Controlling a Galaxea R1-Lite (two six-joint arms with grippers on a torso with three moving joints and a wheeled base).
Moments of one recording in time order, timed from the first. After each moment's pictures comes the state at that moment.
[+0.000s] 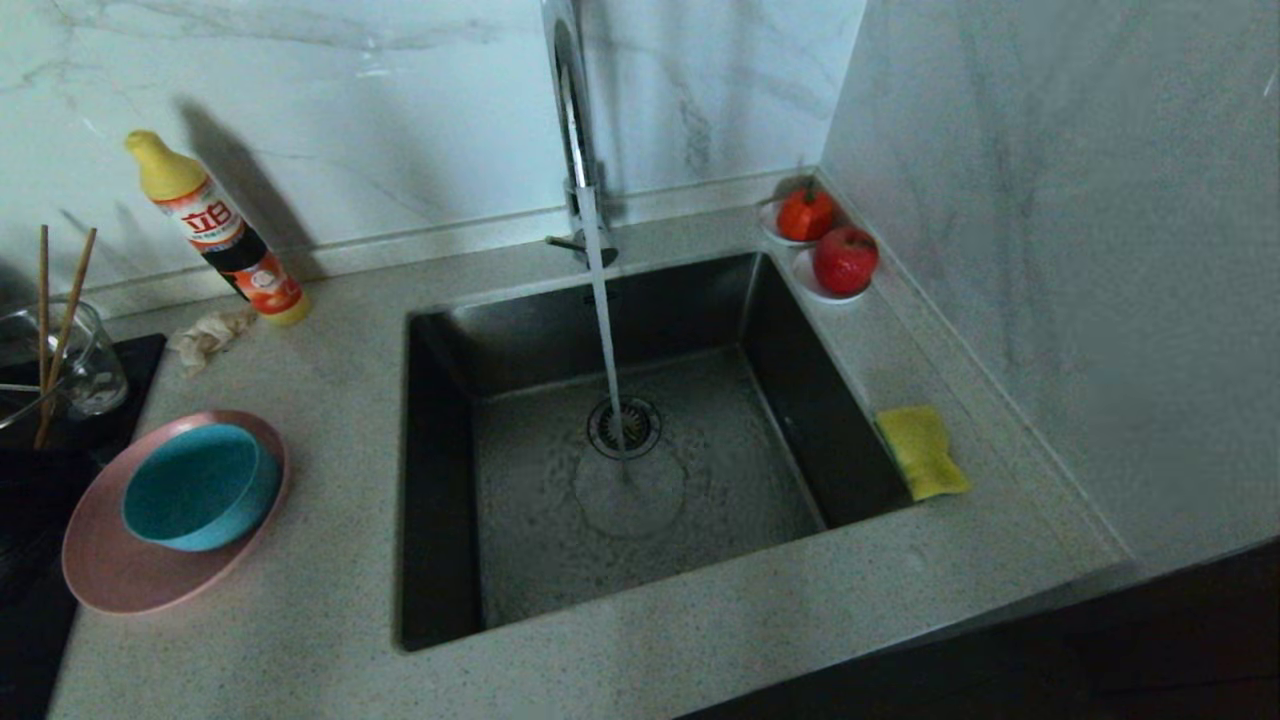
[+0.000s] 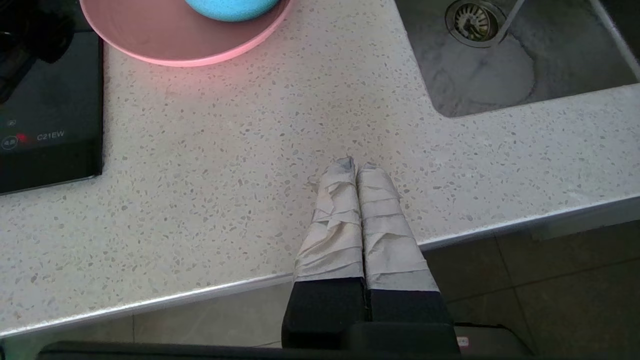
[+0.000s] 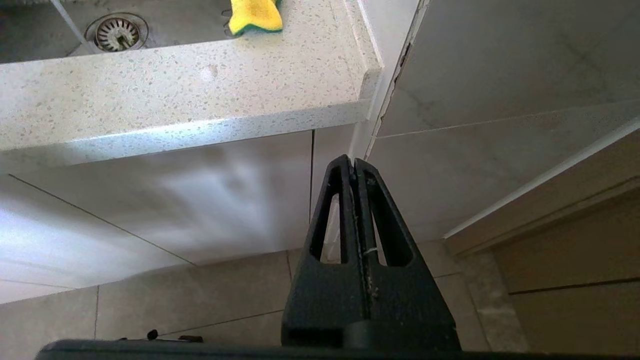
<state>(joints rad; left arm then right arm) 0.00 0.00 -0.08 0.17 0.00 0.00 0.00 0.00 0.00 0.00 0.00 -0.02</state>
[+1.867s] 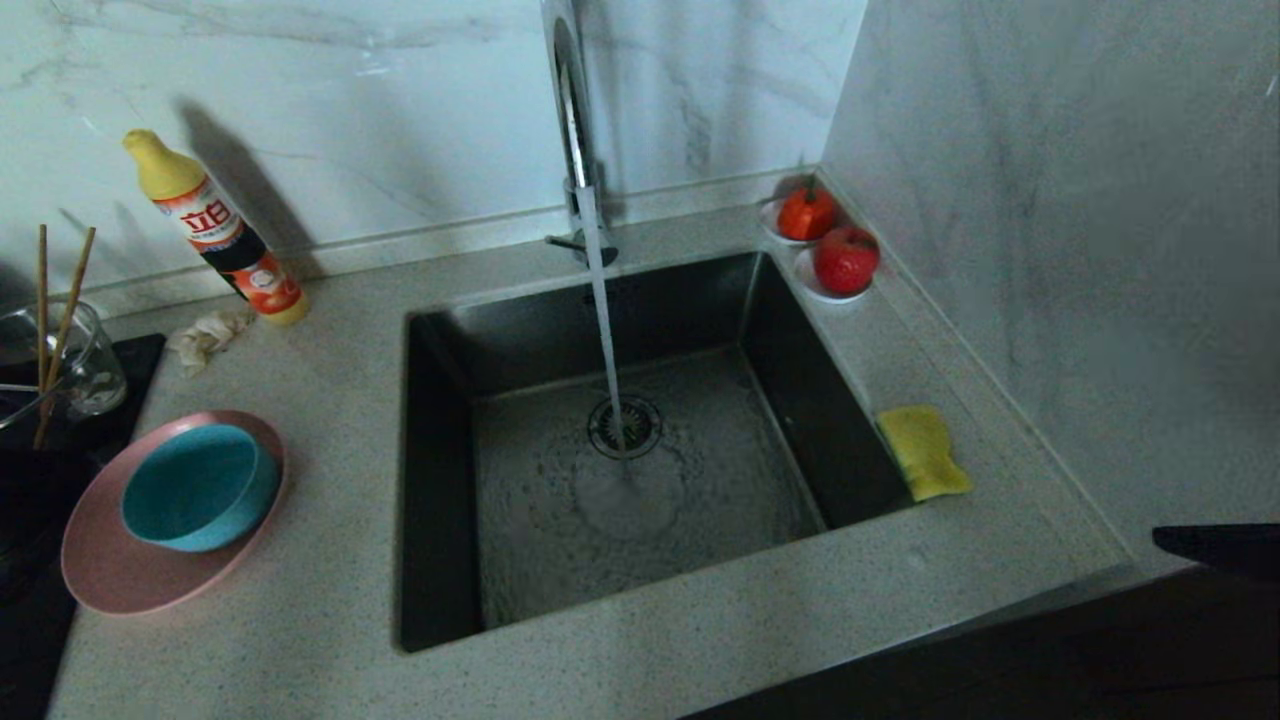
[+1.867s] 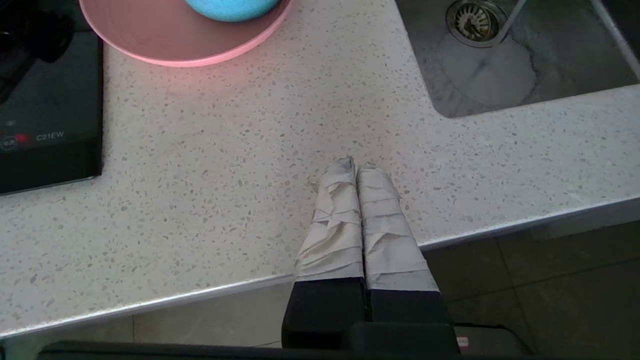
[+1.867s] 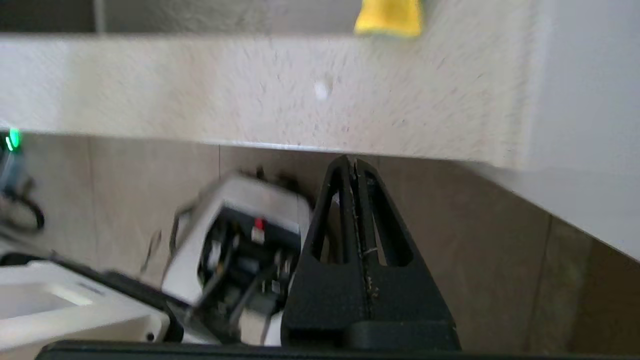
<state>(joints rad) 0.00 0.00 -0.08 0.18 0.00 0.00 0.13 1.06 -0.89 0.39 0.20 -0.05</state>
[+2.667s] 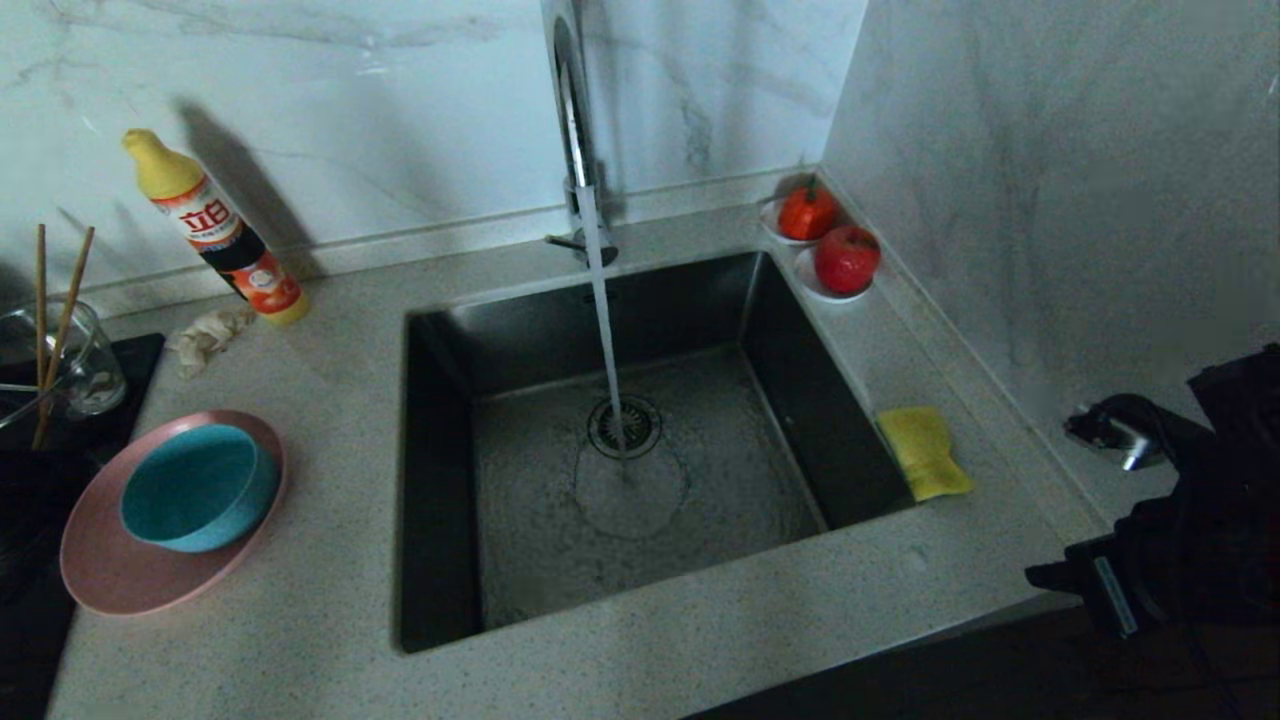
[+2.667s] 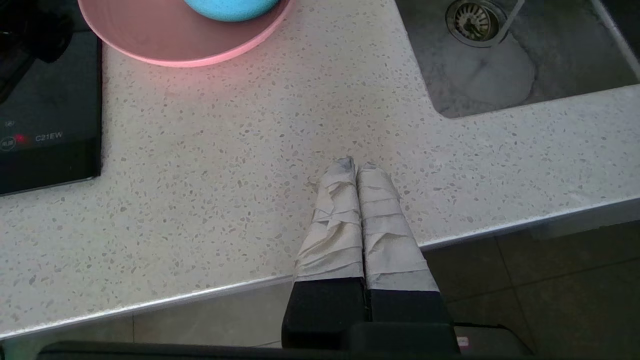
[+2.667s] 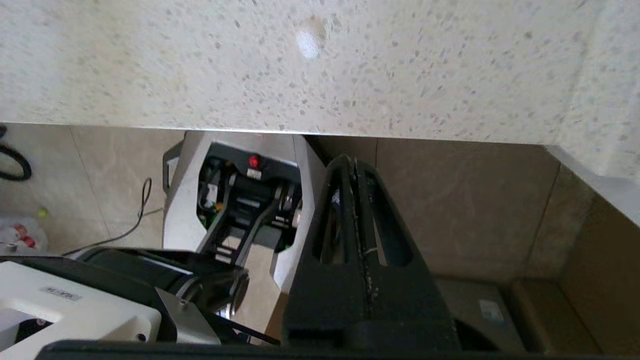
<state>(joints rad) 0.00 0.00 -0.08 0.18 0.00 0.00 0.27 1.37 -0.88 0.33 0.04 0.06</state>
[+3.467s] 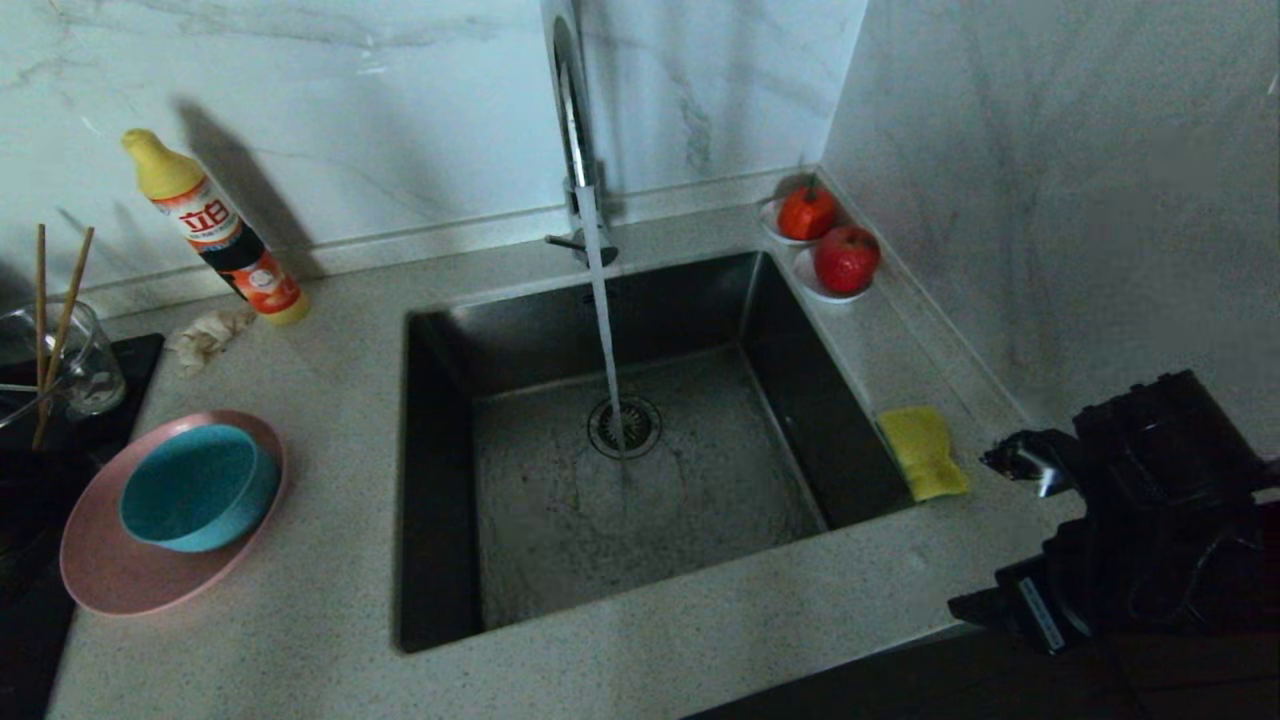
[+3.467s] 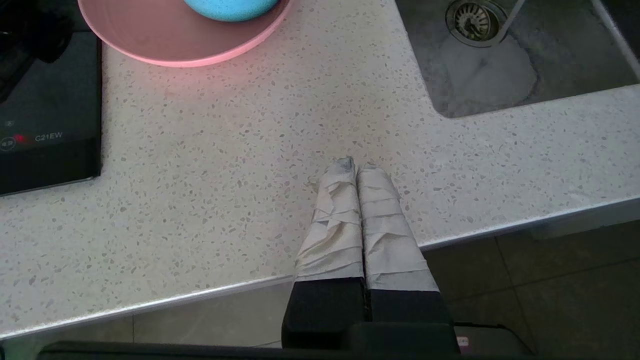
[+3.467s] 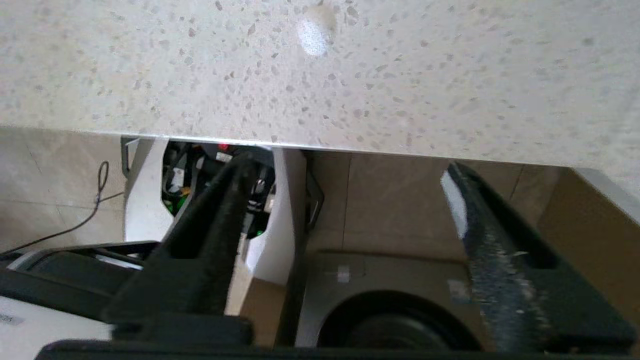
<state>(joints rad) 0.00 0.00 -0.08 0.18 0.00 0.00 0.37 1.50 -0.85 0.26 -0.09 0.08</state>
